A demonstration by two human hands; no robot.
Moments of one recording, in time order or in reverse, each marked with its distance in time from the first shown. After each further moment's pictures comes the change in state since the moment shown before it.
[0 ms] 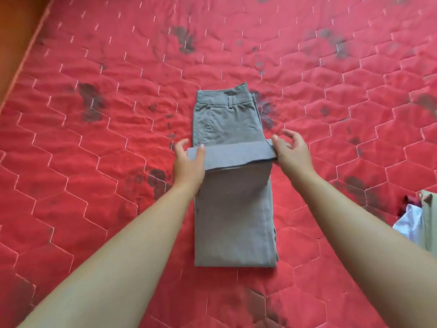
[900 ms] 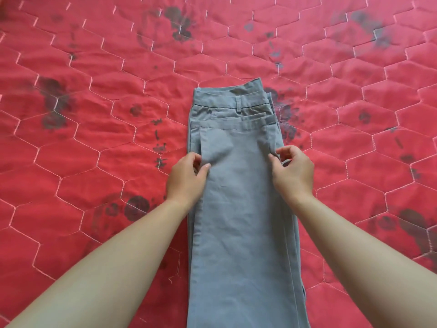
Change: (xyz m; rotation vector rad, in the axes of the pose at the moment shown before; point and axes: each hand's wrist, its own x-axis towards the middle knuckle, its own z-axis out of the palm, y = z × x) left_hand 0.117 -0.076 0.050 0.407 -0.064 0.276; right_hand 0.103 0.074 0.074 -0.308 0.190 -0.229
